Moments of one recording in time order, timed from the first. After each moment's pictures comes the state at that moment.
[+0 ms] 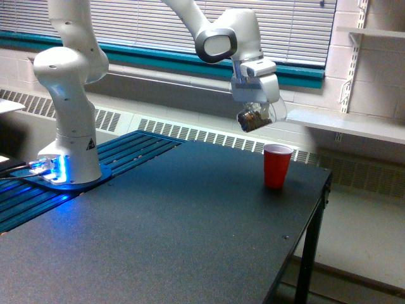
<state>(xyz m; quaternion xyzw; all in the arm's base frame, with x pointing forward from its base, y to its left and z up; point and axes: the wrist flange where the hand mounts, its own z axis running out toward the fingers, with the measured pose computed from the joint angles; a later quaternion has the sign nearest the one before) 0.467 0.196 0.343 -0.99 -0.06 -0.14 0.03</state>
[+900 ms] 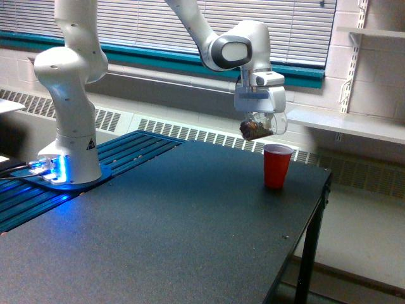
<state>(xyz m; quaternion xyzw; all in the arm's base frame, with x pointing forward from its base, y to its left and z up) 0.478 0.232 0.313 -0.99 -0.10 -0.10 -0.04</state>
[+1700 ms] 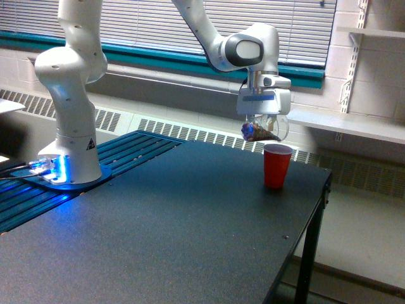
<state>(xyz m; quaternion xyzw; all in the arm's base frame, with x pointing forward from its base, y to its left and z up) 0.488 0.252 0.304 -0.99 -0.11 -0.07 -0.10</state>
